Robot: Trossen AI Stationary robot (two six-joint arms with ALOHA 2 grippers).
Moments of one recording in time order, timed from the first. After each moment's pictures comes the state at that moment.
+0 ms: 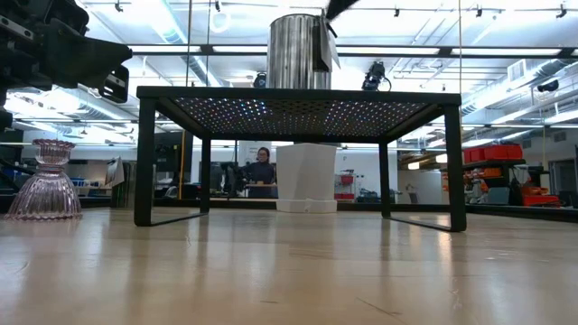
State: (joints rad) left arm -0.01 0.01 0.01 0.08 0.16 -0.04; right arm 0.19 1.73 1.86 -1.19 0.12 -0.11
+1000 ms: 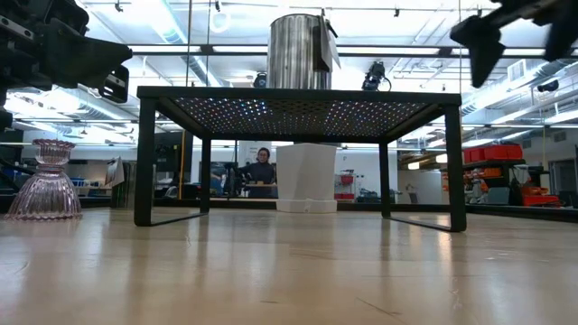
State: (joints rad) left arm -0.01 0.01 0.01 0.08 0.16 -0.04; right arm 0.35 1.17 1.08 -1.17 0.12 0.07
